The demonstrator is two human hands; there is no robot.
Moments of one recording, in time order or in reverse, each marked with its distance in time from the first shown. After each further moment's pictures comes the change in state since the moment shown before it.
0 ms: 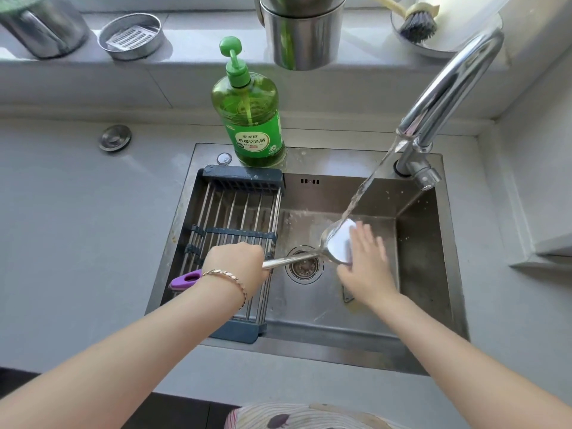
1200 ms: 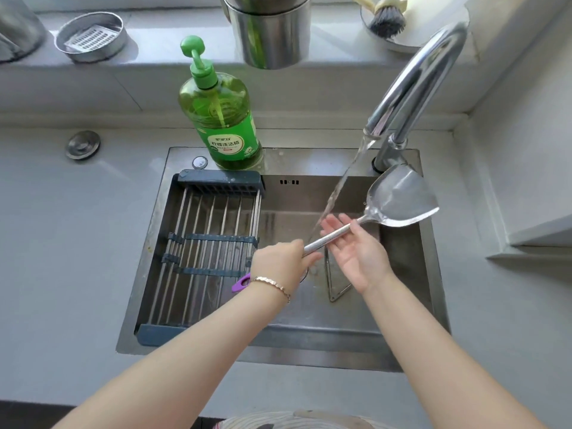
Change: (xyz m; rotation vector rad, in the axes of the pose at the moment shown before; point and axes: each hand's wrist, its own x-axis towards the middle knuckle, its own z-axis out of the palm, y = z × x) left_hand 0.041 0.082 0.013 -0.326 0.295 0.088; right_hand 0.017 -0.008 -0.033 2.029 0.108 0.532
